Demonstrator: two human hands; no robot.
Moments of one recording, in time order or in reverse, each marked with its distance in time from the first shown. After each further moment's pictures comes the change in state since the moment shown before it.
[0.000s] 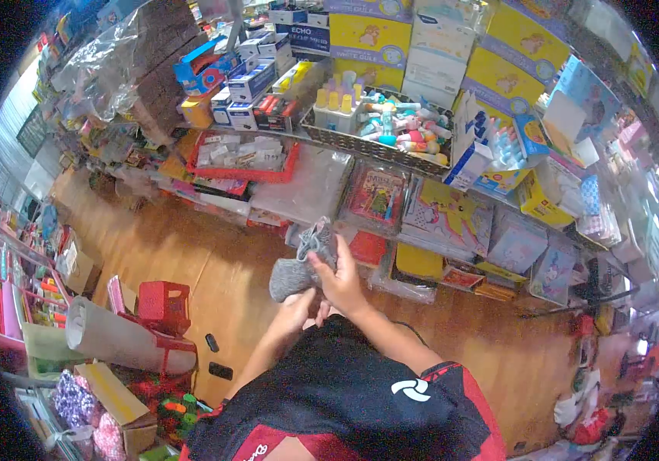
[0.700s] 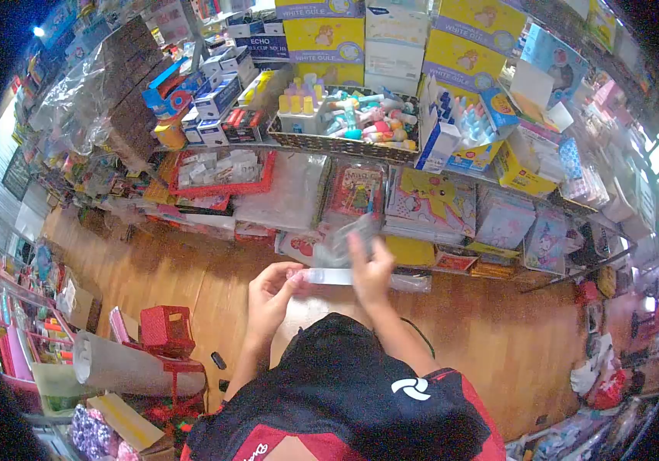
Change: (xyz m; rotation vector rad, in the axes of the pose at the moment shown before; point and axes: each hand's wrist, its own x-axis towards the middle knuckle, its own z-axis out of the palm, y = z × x) left_hand -0.004 0.043 0.016 0.220 0.028 0.461; right_hand -0.008 -0.016 -0.045 -0.363 0.570 -0.188
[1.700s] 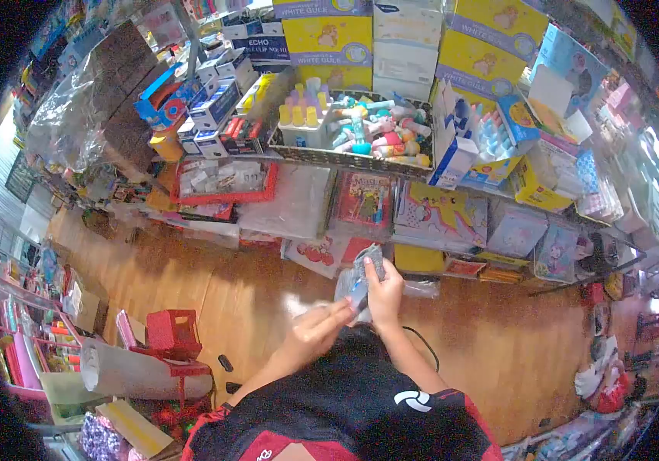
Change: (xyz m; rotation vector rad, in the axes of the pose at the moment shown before) left_hand 0.011 -0.023 0.022 0.791 -0.224 0.734; right_hand 0.005 0.062 -0.009 -0.068 -0.047 0.293
